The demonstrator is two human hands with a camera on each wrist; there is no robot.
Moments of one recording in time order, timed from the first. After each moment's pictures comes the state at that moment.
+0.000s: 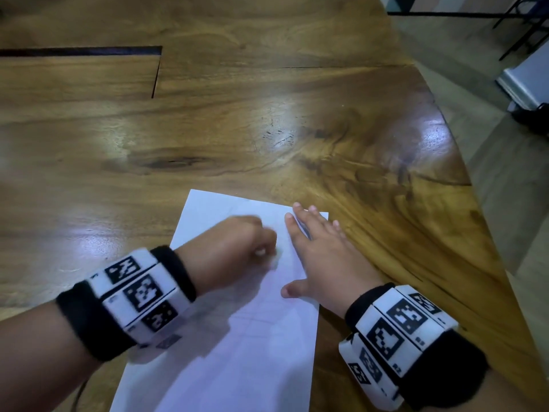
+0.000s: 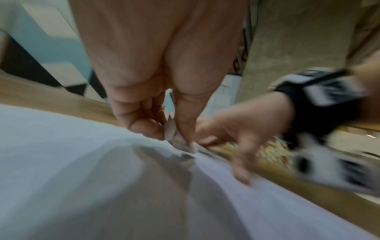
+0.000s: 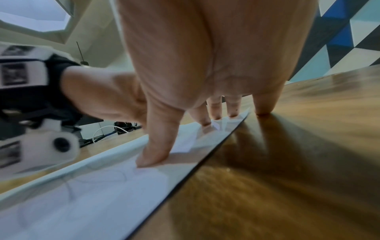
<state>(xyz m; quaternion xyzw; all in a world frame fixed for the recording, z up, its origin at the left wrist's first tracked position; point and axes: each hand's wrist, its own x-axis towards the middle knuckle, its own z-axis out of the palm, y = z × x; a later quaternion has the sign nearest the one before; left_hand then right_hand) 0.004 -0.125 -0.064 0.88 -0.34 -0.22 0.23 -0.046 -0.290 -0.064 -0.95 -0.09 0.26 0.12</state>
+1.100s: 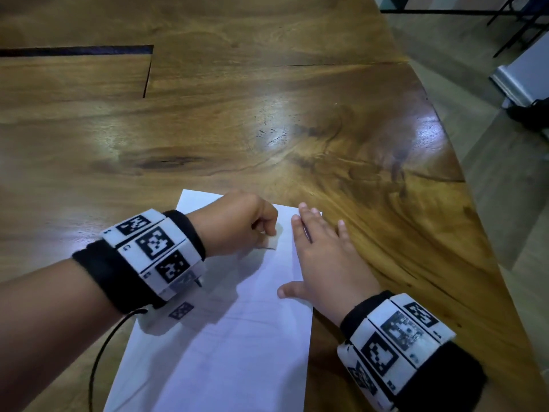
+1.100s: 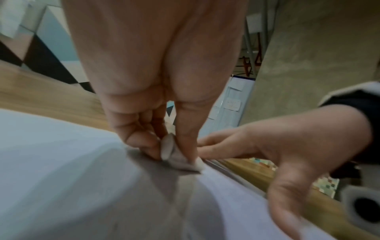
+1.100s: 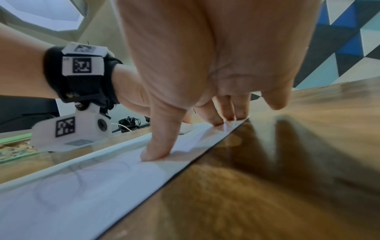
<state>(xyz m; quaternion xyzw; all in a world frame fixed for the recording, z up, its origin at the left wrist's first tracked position) 0.034 -0.147 -0.057 0.90 -0.28 -0.28 0.20 -0.053 -0.288 -0.062 -0.96 -0.05 0.26 0.08</state>
